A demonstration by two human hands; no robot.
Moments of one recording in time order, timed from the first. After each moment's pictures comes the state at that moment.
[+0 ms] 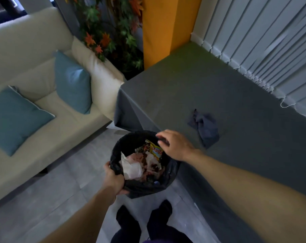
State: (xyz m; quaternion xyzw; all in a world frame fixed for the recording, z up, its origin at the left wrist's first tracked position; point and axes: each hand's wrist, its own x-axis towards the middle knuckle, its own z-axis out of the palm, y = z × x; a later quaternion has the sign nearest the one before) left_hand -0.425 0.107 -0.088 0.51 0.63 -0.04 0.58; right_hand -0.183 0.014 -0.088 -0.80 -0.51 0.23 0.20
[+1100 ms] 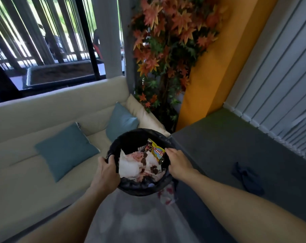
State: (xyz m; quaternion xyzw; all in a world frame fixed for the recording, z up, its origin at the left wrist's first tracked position) left_hand -0.582 0.308 0.029 0.83 0.49 0.03 0.25; right_hand -0.341 0.186 0.037 -0.83 -0.52 0.17 0.07
